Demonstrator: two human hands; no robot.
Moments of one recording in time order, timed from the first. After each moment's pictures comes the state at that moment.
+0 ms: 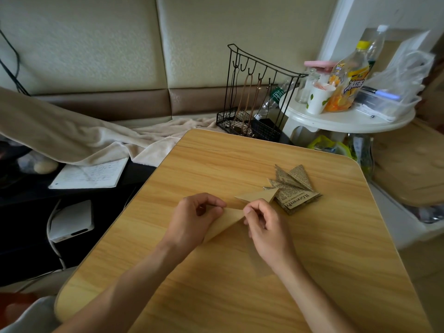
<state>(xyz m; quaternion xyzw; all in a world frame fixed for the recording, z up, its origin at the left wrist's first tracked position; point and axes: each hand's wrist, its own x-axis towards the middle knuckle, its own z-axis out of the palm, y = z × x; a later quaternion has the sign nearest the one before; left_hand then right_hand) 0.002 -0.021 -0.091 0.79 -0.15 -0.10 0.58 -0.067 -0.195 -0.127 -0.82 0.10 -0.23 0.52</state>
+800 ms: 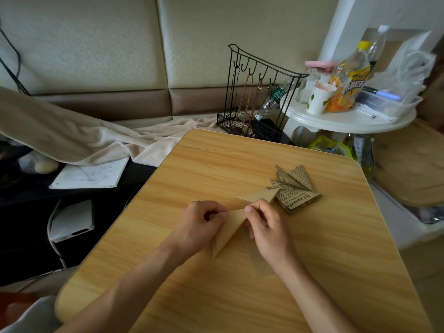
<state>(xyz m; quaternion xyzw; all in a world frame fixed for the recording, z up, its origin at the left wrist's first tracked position) -0.002 -0.023 -0.085 0.83 -0.20 -0.14 0.50 -0.068 -0.197 -0.125 -0.82 0.09 -0.22 0.52</state>
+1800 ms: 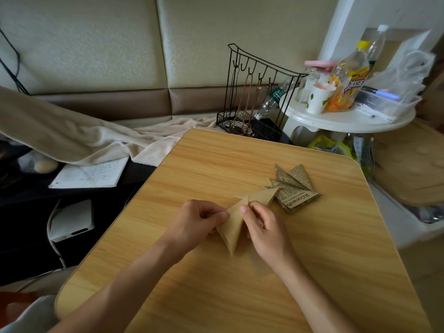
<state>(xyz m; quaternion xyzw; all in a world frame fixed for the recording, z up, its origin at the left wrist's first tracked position) 0.001 -0.019 -0.084 0.79 -0.15 -0.21 0.55 -0.068 -0.195 -0.124 -0.83 0.07 -0.21 0.51</state>
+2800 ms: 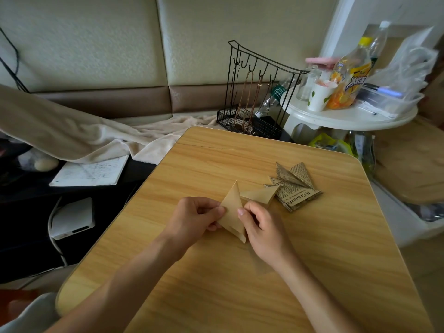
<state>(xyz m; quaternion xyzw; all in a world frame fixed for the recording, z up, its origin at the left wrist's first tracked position) 0.001 -0.020 -0.084 0.75 -0.08 -0.22 0.62 -0.070 -0.195 -0.122 -0.87 0.05 -0.19 0.46</state>
